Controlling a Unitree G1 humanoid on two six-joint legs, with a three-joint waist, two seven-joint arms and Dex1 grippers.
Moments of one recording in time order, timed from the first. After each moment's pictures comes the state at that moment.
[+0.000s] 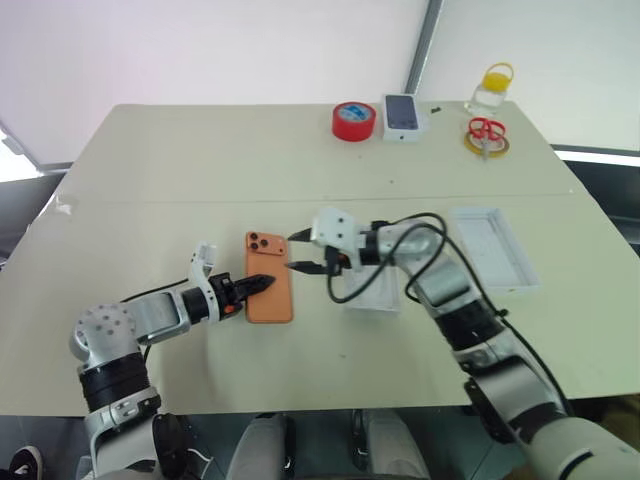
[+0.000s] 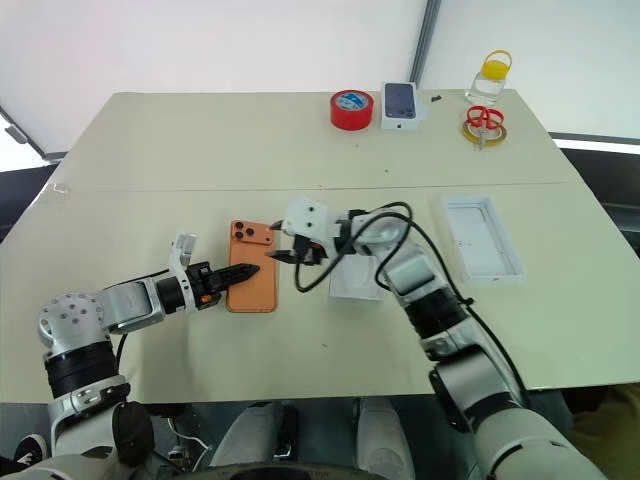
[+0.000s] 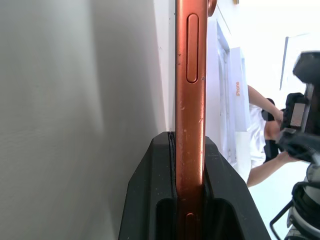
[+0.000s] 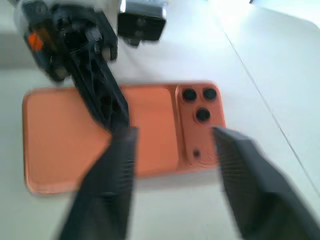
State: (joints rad) left arm -0.40 0.30 0.54 0.00 -1.04 1.53 -0.25; right arm -0.66 -0.38 0.32 0.11 0.03 0.19 1.08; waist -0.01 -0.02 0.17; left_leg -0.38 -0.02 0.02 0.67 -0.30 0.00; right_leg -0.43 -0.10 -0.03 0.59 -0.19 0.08
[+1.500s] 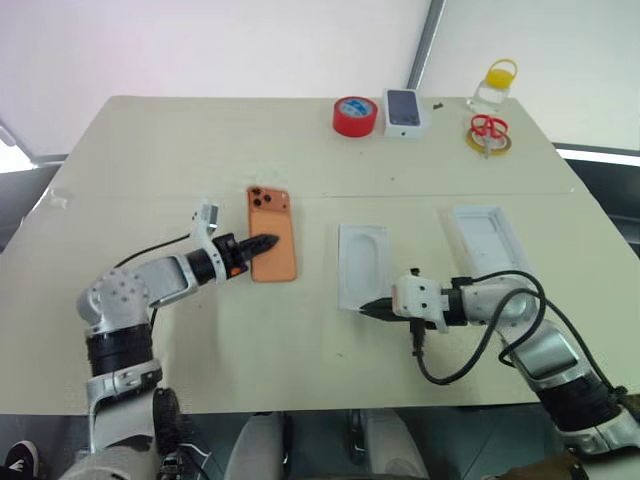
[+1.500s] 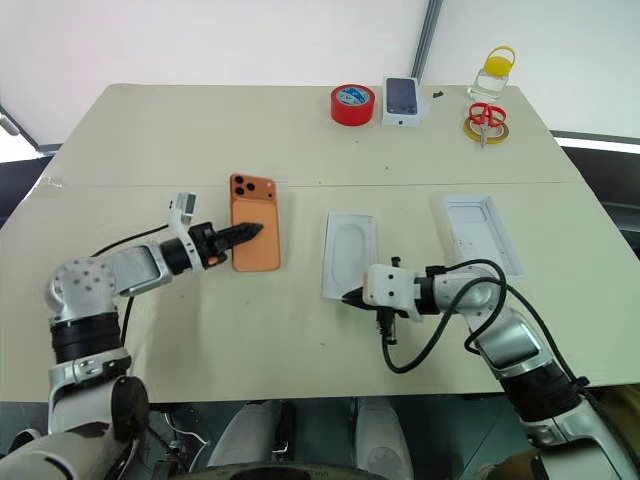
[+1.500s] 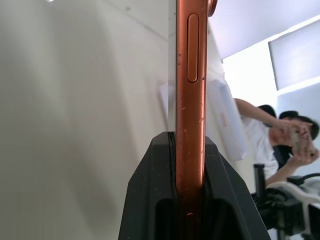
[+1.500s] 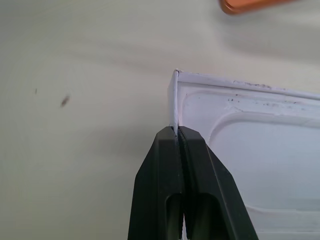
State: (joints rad) left arm -0.60 0.29 0.47 0.08 -1.03 1.34 -0.28; right arm -0.30 -0.68 0.25 -0.20 0.08 0.13 1.11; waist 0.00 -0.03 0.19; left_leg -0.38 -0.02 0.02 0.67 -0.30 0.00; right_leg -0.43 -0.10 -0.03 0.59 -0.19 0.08
